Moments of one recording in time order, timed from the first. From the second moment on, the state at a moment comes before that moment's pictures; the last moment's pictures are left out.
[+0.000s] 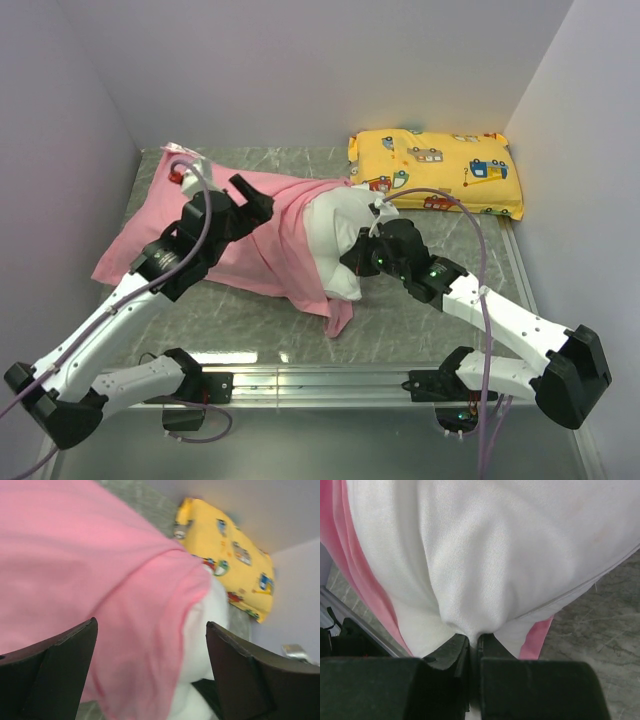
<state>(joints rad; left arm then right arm) -0.67 1.04 1.15 -0.47 -0.42 -0.89 0.71 1.10 0.77 -0.19 -0.03 0.57</state>
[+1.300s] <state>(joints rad) -0.18 0.94 0.75 -0.45 -0.27 -1.06 0.71 1.10 0.88 -0.28 -0.02 0.55</state>
